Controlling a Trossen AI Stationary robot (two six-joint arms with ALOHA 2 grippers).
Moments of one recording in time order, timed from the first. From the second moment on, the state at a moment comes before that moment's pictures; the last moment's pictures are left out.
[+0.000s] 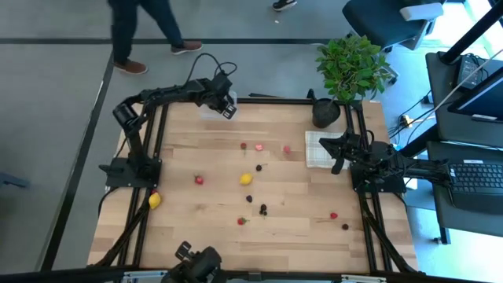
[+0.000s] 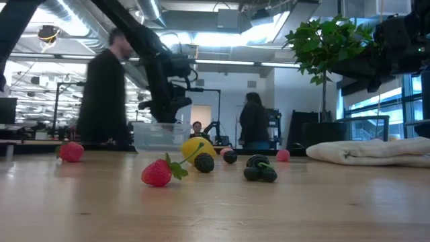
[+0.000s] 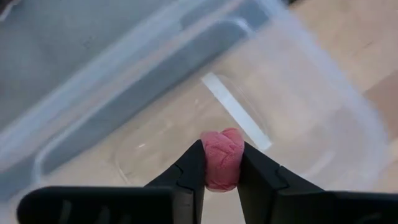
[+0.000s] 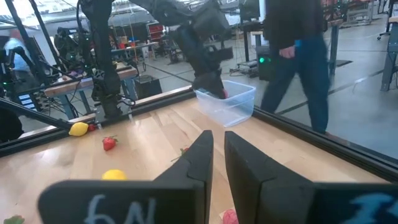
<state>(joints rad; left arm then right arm) 0.75 1.83 1.28 -0.60 -0.14 -0.21 -0.08 0.00 0.06 -0.04 0.35 0.18</state>
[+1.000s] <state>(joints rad) 0.71 1.63 1.35 -0.66 -0.15 -0.05 -0.08 0.00 0.06 -0.05 0.35 0.18</state>
